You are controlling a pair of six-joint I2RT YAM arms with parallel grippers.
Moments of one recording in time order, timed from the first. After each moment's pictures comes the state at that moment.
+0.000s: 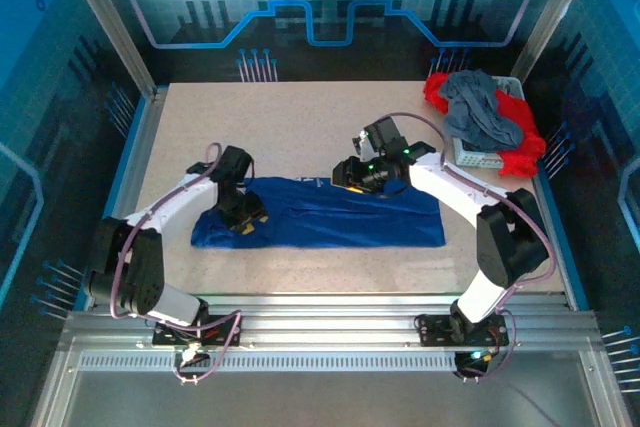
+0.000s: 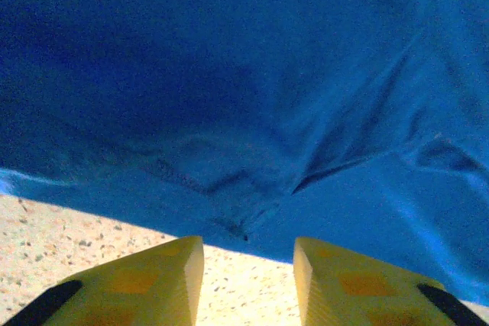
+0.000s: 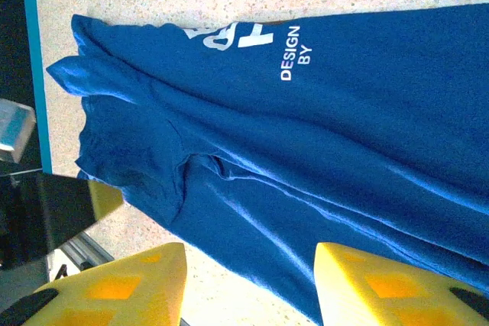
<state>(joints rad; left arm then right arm) -0.23 1.48 0.95 -0.86 0.23 -0.90 0.50 1.67 1.22 -0.54 -0.45 0.65</state>
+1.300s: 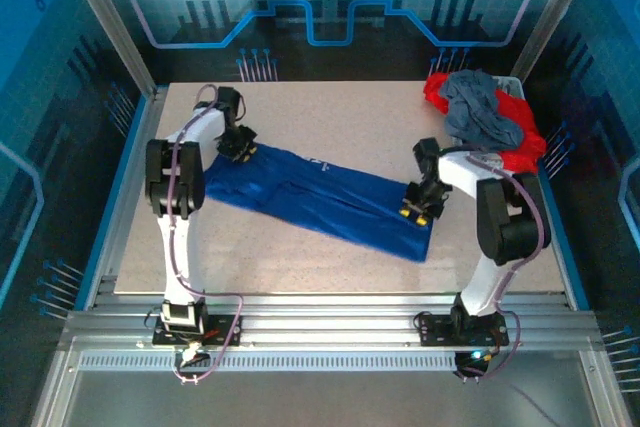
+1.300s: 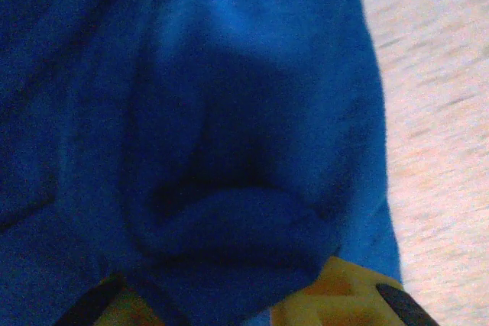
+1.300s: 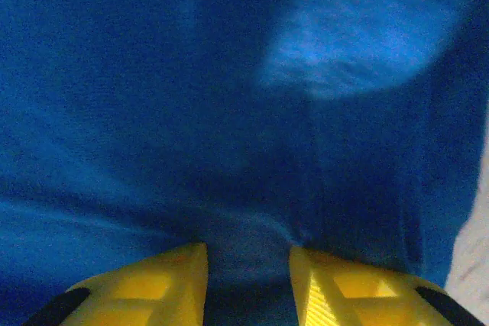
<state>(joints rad) -0.01 2.31 1.85 -0.82 0.18 -0.95 0.20 1.77 1.05 -0.87 -0.16 0.76</state>
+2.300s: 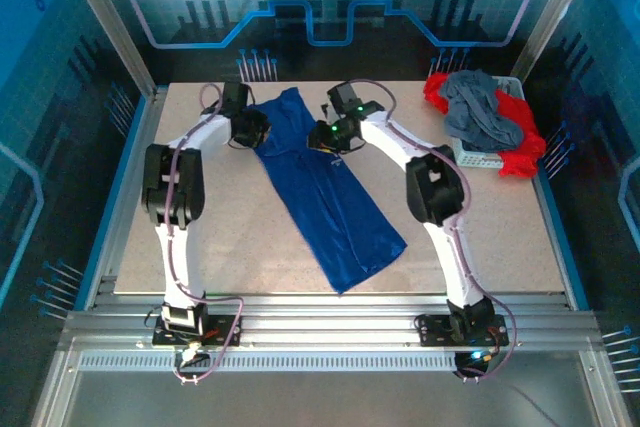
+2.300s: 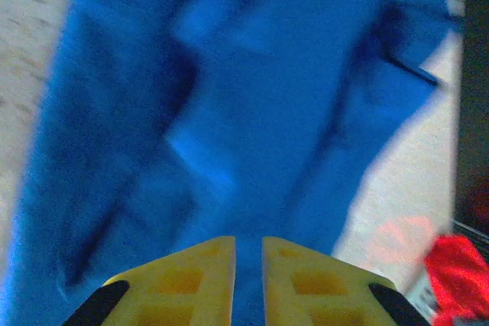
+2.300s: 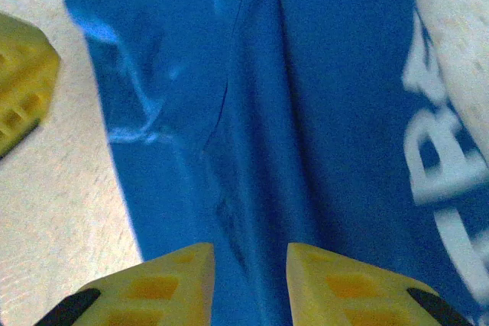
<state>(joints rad) -0.07 2.17 1.64 -0.44 0.24 -1.24 0.48 2.44 2.14 -0.72 -0.40 0.56</state>
